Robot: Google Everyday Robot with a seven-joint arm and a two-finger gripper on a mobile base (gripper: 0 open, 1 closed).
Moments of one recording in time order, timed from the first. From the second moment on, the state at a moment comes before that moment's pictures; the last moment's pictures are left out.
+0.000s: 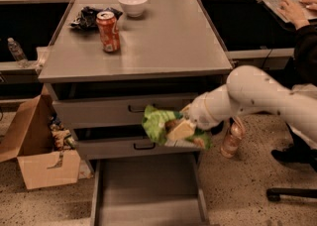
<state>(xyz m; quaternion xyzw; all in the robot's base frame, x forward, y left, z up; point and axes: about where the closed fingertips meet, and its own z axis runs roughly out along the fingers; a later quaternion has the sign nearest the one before) 0.549 -0.074 0.703 -0.49 0.79 0.23 0.28</state>
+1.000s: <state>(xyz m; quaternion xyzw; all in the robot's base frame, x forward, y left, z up) 0.509 -0.075 0.576 -0.43 0.83 0.28 0.22</state>
